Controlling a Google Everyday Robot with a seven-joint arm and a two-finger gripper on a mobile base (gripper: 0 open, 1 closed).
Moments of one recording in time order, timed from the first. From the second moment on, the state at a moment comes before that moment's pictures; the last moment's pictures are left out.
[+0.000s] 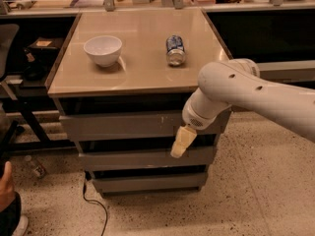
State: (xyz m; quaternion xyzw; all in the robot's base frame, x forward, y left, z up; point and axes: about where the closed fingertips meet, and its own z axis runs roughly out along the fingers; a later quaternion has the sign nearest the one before) arm 0.554 -0.088 0.703 -0.57 0.80 0.05 0.18
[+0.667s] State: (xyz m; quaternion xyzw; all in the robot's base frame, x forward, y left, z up) arm 0.592 -0.094 0.663 -0.57 0.80 0.06 0.17
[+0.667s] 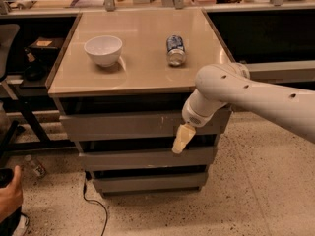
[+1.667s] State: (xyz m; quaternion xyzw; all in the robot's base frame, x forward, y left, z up) arm 0.573 -0.106 0.644 -0.58 0.80 0.07 0.14
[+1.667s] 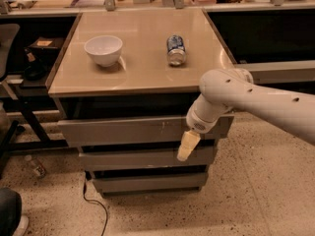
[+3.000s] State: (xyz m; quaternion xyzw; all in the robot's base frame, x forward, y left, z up) arm 0.512 -0.129 0.647 -0.57 0.81 0.09 0.10
